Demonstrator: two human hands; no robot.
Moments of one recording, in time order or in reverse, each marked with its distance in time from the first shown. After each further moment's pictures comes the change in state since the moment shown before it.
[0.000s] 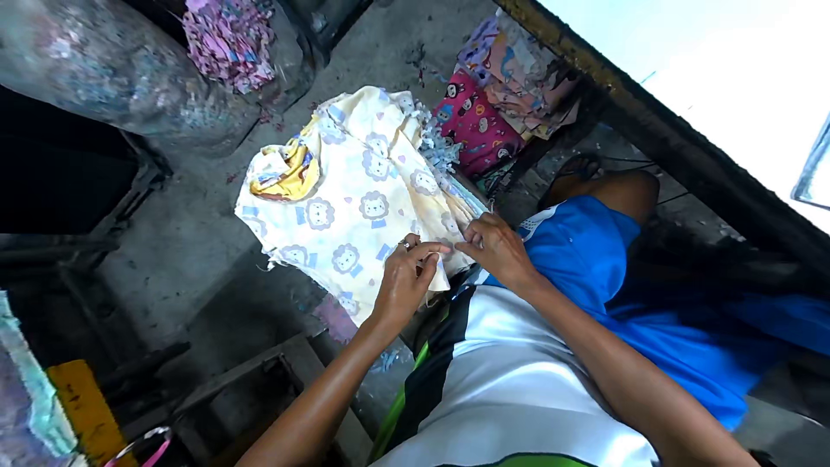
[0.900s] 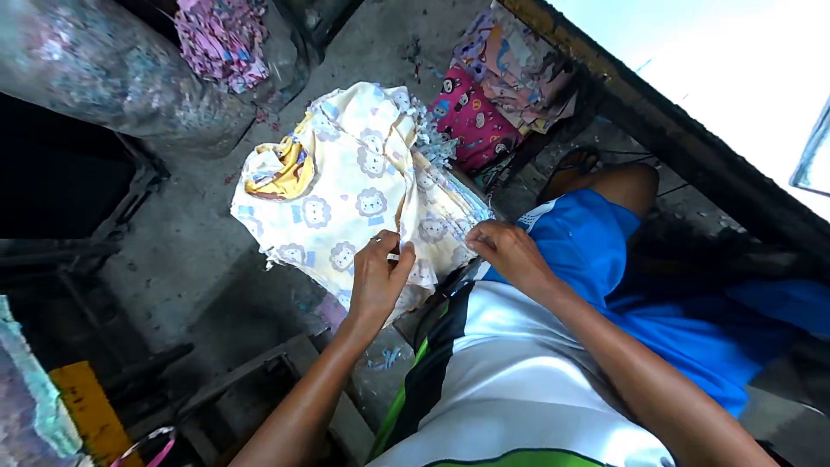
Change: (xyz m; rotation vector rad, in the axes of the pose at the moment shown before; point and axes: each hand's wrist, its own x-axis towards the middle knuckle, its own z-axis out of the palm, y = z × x) left_hand -0.004 -0.001 -0.025 0.065 0.121 -0.037; right_hand -0.019 -0.002 -0.022 0.060 -0.083 -0.045
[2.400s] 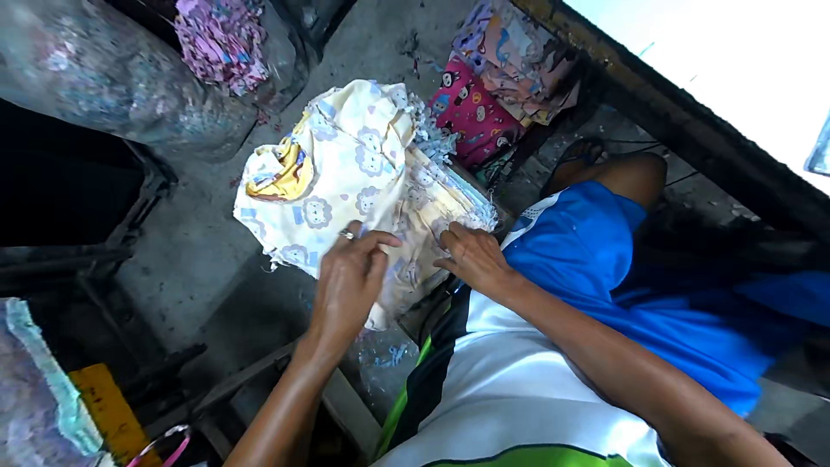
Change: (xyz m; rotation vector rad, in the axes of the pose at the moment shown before) left_hand -0.005 0.018 -0.050 0.260 -0.012 0.137; right_hand 0.018 -0.021 0.049 -0.308 -0.056 -0.113
